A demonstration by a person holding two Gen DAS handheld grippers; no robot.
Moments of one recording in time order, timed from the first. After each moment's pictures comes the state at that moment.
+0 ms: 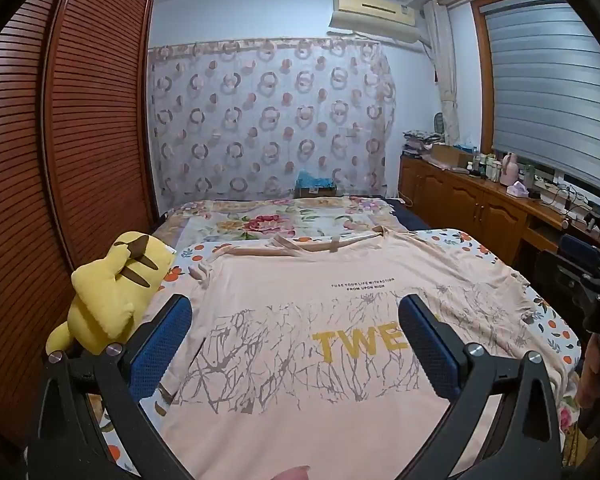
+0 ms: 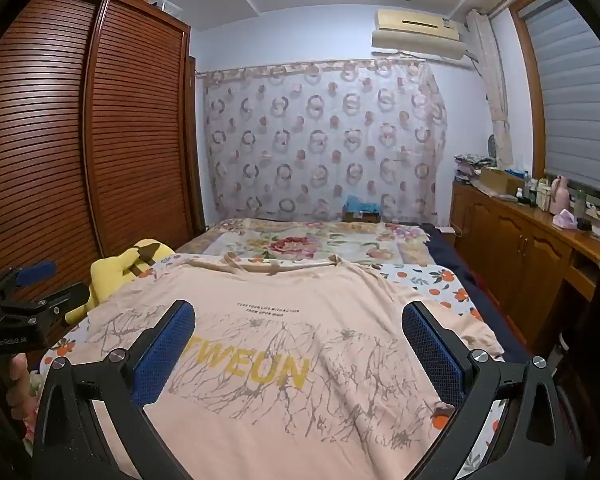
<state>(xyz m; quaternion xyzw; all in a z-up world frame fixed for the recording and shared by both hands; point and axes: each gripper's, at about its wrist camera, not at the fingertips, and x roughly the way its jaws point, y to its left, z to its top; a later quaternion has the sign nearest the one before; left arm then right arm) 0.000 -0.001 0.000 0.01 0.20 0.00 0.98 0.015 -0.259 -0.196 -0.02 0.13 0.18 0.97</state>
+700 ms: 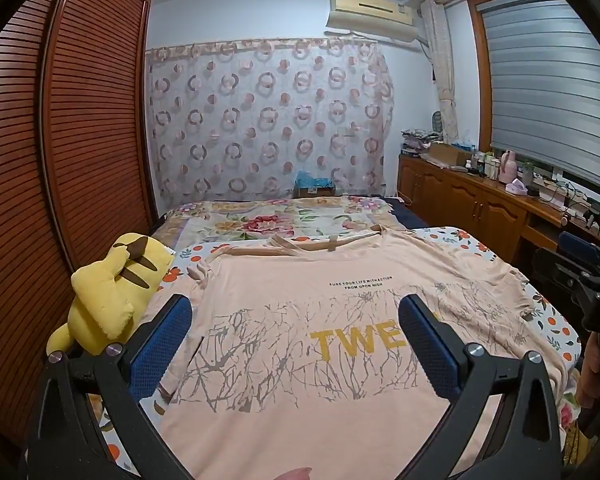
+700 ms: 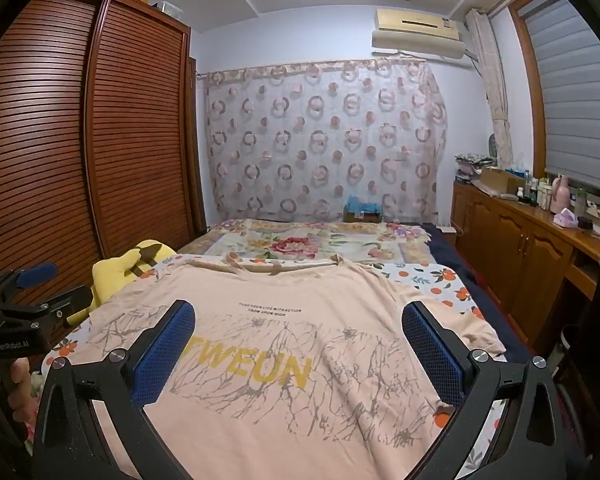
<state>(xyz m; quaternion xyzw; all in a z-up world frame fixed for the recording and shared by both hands) 0.001 -0.001 -0.001 0.00 0.20 0.00 0.98 0.015 -0.259 -0.195 -0.02 0.13 0.18 0.97</state>
